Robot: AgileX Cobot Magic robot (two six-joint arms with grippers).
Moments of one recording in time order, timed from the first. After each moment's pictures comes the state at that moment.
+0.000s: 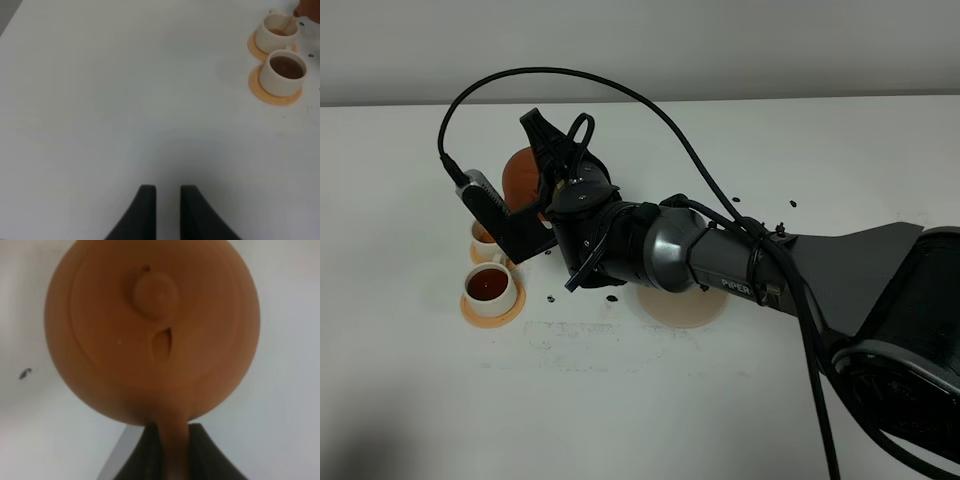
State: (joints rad) left arm 0.13 -0.01 -0.46 -0.05 1.06 0.01; right arm 0.84 2.29 -1.72 -1.35 0.60 -0.27
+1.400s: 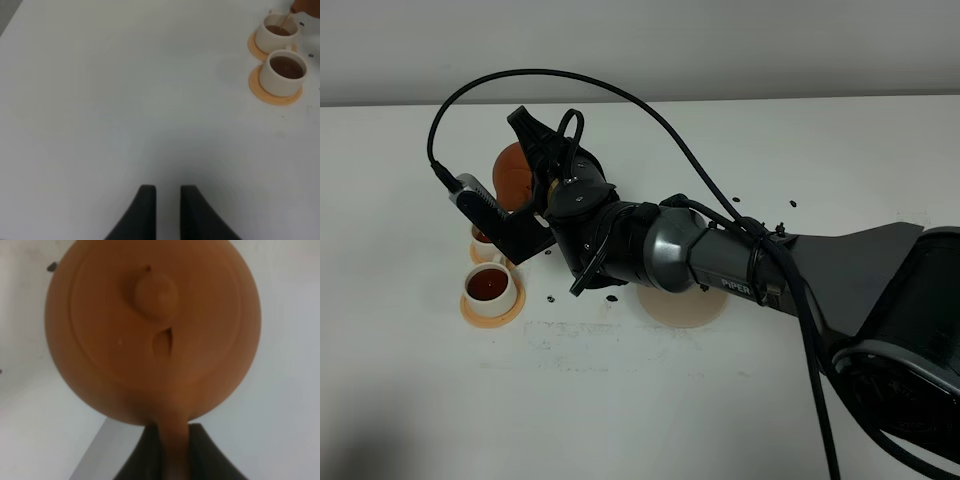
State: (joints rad) left arm 0.13 -0.01 -0.46 -0.05 1.06 0.02; right arm 0.84 2.29 -1.72 -1.43 0.56 -0.27
